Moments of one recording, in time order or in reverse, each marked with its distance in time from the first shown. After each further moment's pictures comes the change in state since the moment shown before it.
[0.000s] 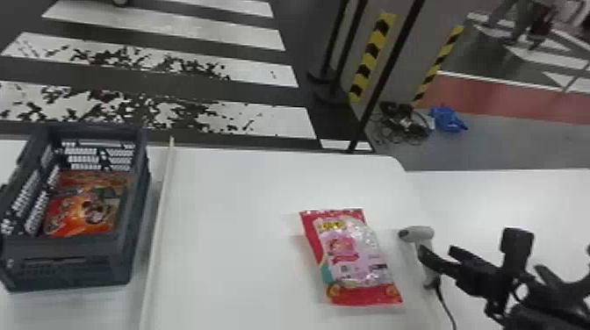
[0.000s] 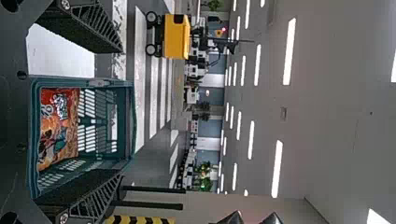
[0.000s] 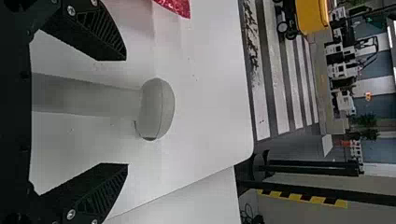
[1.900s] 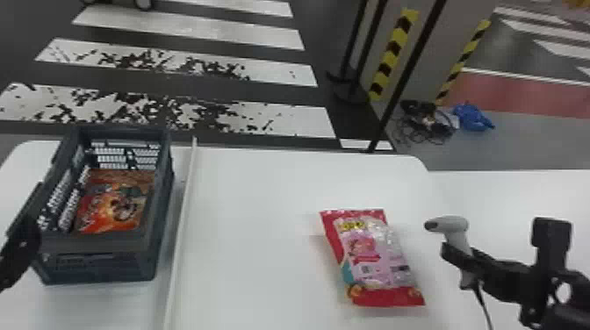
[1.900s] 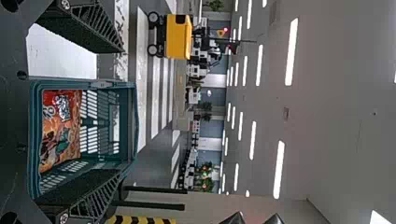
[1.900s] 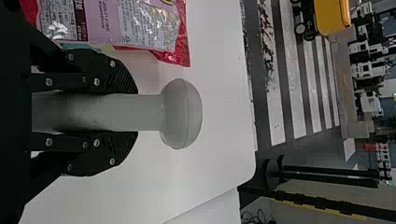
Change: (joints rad) left arm -0.010 0.004 -0.003 0.011 0.002 0.006 0.000; right arm 0.139 0.150 0.089 -0.538 0.109 0.393 0.054
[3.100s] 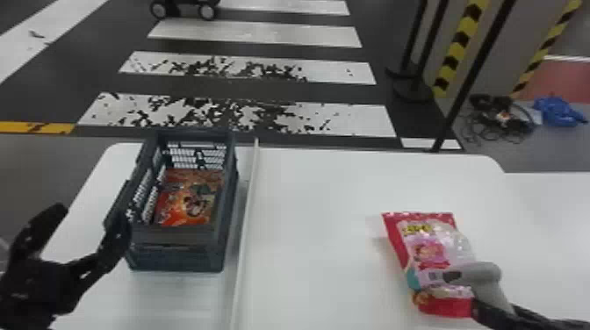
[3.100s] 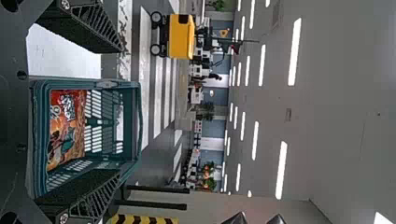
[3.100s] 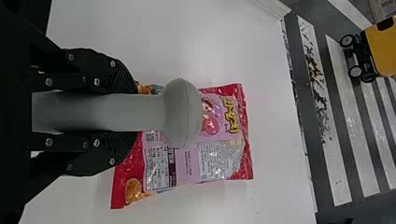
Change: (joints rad) left arm 0.003 0.001 -0.003 0.008 0.003 0.001 0.000; right arm 0.347 0.000 0.289 -0.532 -0.078 0.486 0.012
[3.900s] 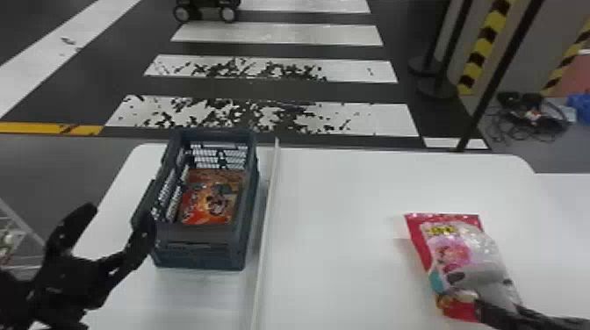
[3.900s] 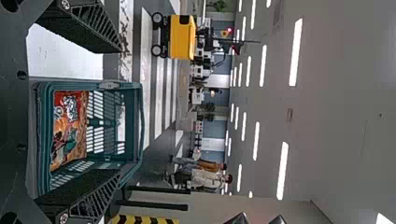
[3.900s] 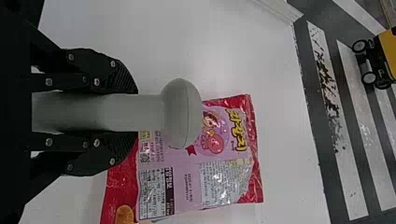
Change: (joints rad) left arm 0.004 0.000 0.002 0.001 0.000 0.000 0.000; right arm -0.057 0.000 0.077 0.082 0.037 0.004 -0.025
